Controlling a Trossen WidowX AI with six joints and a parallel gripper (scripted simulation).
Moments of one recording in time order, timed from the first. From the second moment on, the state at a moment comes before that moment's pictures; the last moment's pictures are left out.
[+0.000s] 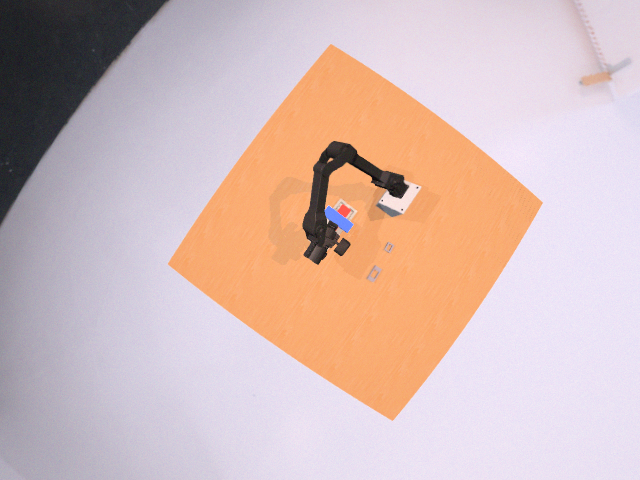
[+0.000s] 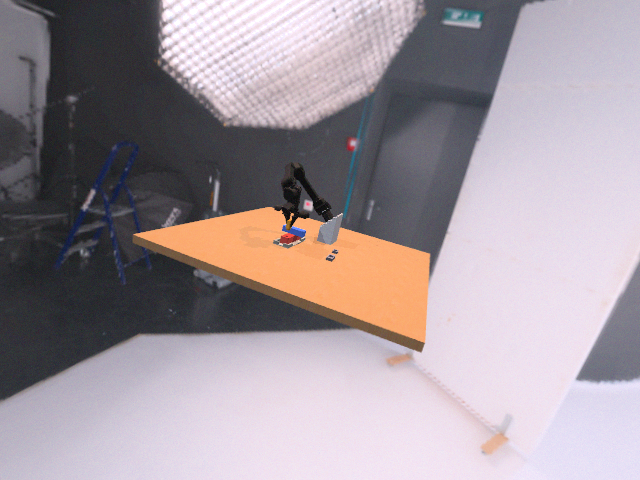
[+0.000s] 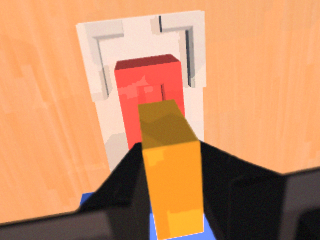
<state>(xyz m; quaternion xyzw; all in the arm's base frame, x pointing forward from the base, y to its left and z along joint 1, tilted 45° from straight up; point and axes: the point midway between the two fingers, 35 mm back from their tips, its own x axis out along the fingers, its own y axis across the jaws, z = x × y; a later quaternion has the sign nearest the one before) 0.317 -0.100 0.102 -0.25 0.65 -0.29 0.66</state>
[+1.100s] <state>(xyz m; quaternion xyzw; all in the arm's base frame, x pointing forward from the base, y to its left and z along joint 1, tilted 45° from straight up) 0.318 -0.128 0.077 -0.25 0.65 -0.29 0.66</state>
